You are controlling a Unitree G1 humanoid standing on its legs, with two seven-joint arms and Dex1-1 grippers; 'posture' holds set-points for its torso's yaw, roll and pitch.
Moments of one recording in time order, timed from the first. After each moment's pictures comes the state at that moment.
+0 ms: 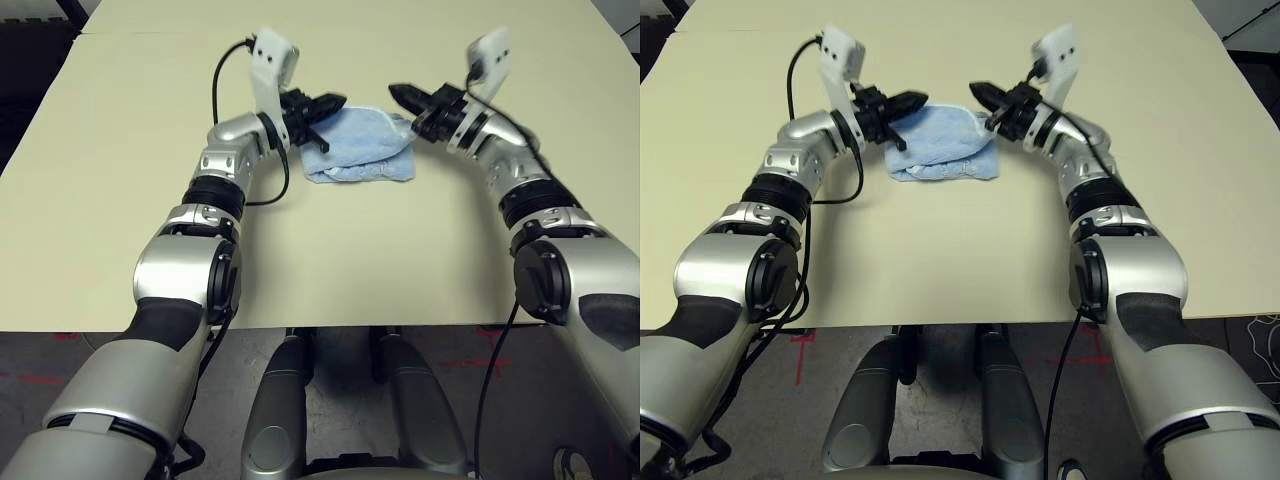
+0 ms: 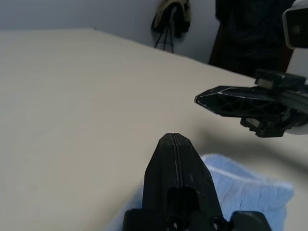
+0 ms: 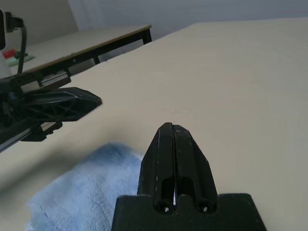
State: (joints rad) left arm -1.31 0.30 0.15 1.04 -0.20 0.01 -1.01; right arm -1.27 -0.36 -0.27 1.15 0.27 -0.04 0.99
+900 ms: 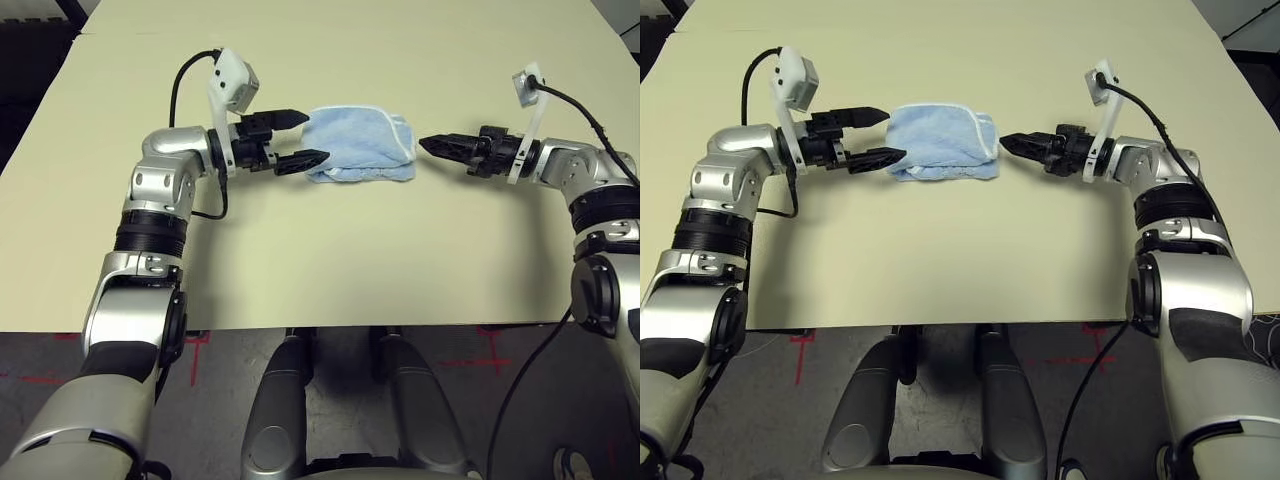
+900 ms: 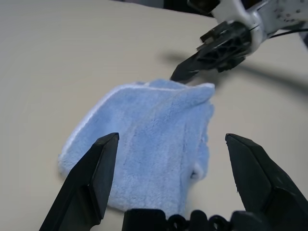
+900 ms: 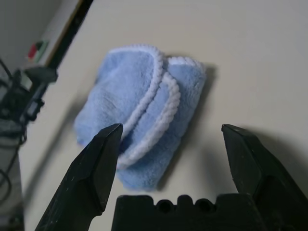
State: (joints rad) left arm -1.00 0.52 0.00 0.45 -0.28 0.33 -1.24; right arm -1.20 -0.53 -0.24 1.09 0.35 0.71 1.08
